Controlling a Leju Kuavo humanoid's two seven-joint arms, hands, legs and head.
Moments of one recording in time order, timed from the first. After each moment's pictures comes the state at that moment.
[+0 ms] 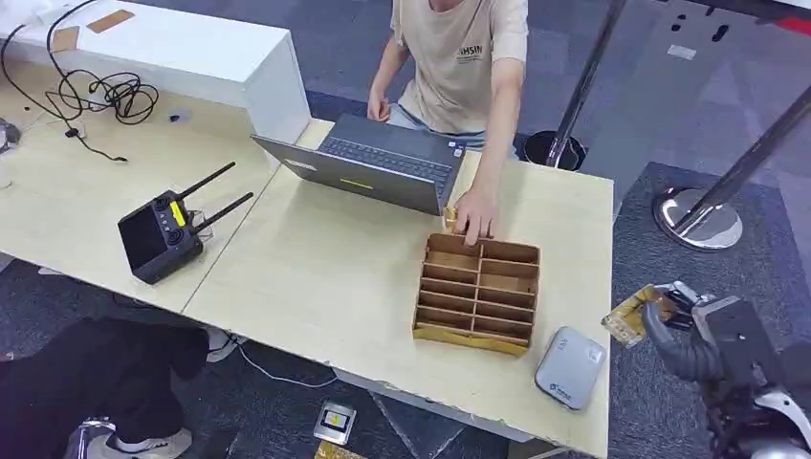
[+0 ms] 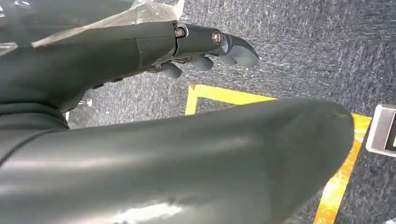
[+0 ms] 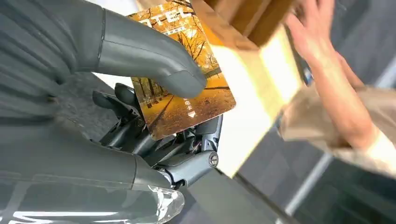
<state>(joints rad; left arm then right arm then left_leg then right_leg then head) -0.11 0.06 -0.92 -0.20 0.93 0.41 -0.03 0.07 -0.52 -0.02 -1.69 -0.09 0.01 -0.03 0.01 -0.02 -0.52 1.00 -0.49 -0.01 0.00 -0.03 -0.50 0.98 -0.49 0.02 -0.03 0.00</state>
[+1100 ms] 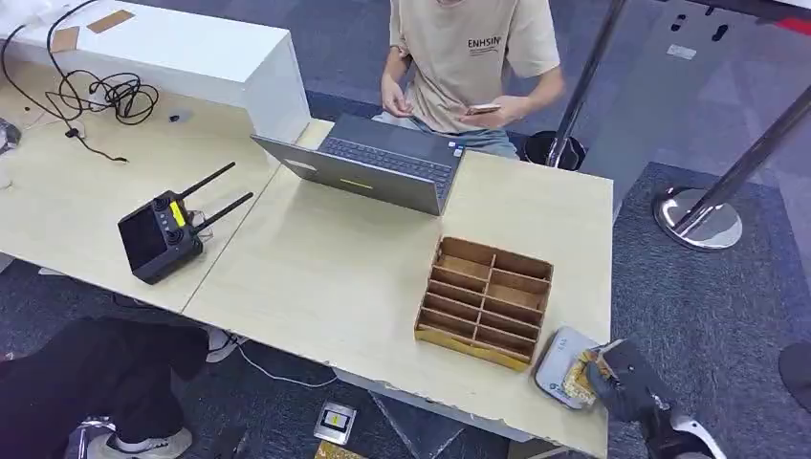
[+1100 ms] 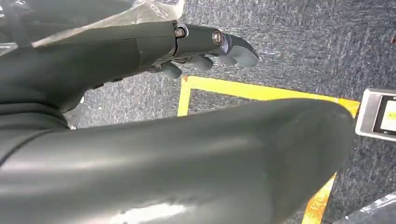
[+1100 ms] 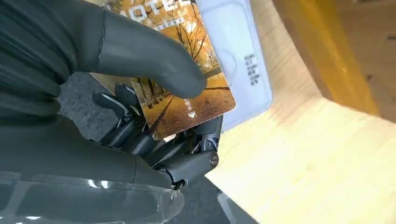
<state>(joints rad) -0.11 0.04 -0.92 -0.20 0.92 0.40 -0.06 -0.03 -0.53 0.32 -1.19 -0.05 -0.13 -0.19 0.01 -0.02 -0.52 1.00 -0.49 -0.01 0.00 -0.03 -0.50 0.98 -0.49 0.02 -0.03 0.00</state>
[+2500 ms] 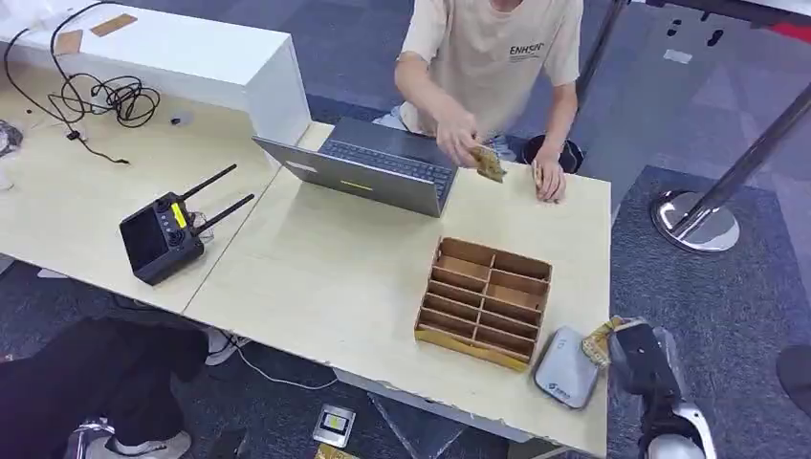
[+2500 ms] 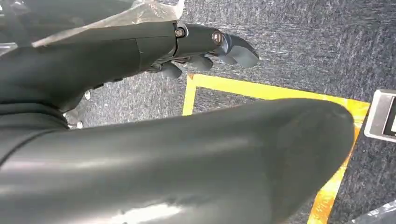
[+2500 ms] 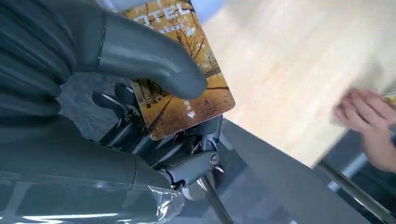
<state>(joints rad) -0.11 0.03 -0.92 -0.20 0.93 0.41 -0.03 -0.06 -0.42 0.21 -1.18 0.11 -0.39 -0.23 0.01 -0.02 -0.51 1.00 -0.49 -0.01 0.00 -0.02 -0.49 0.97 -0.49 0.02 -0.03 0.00</state>
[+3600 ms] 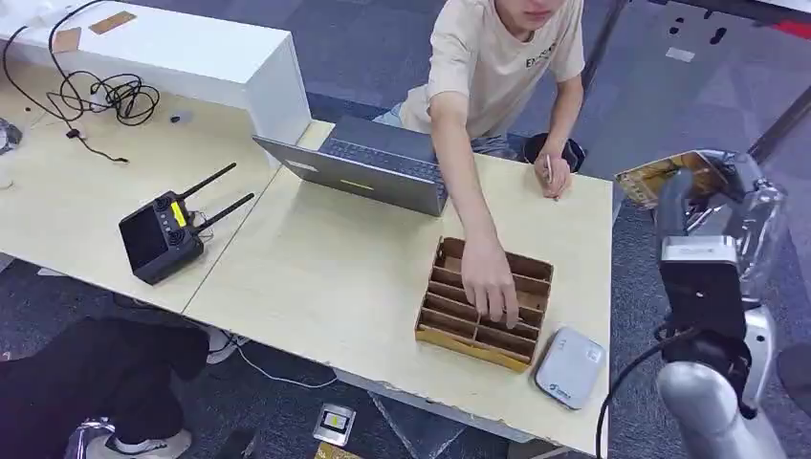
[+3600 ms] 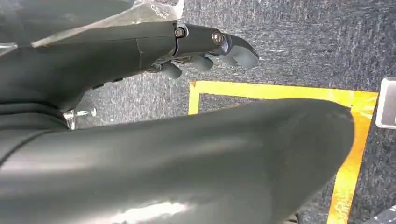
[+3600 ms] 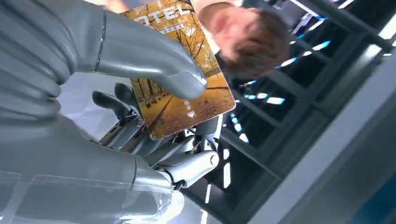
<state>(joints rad) -0.12 0.04 -0.96 -0.20 0.87 0.38 -0.01 -0.35 -0.34 0.23 -1.77 0.54 -0.49 -0.06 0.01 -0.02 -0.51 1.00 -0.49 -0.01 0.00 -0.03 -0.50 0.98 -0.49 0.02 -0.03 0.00</state>
